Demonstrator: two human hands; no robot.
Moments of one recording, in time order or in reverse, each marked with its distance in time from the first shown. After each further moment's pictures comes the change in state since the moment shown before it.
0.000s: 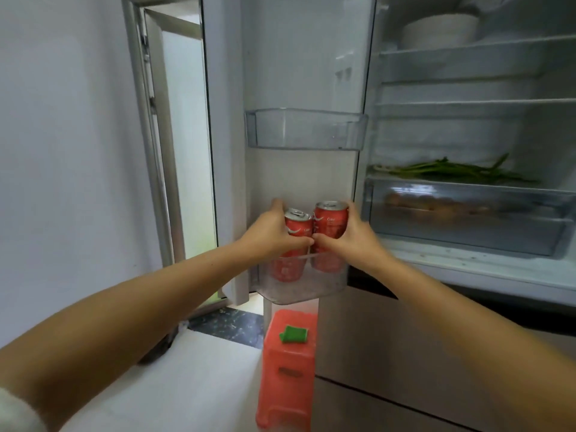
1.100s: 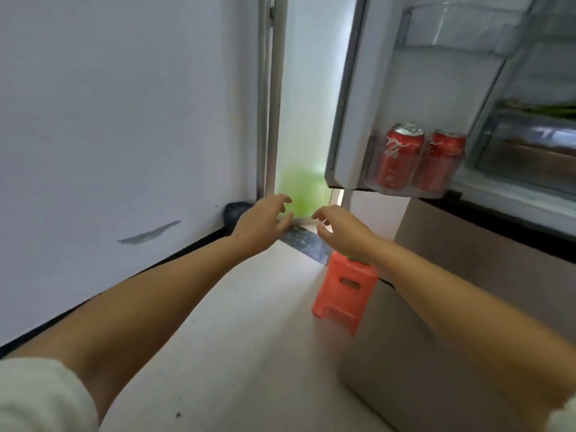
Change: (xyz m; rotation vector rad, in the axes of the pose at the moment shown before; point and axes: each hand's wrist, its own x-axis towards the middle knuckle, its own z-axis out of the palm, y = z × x) left_hand -0.249 -0.111 -0.036 0.258 0.195 -0.170; right_hand -0.162 -0.059 0.139 -0.307 -0.547 -0.385
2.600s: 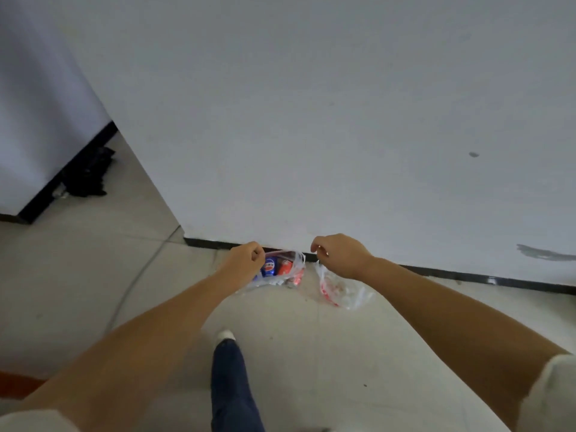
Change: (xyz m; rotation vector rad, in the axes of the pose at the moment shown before) left_hand -0.629 -0.790 -0.553 0.006 0.250 -1.437; right_hand 0.236 -0.989 0.642 0.017 -0.793 -0.935
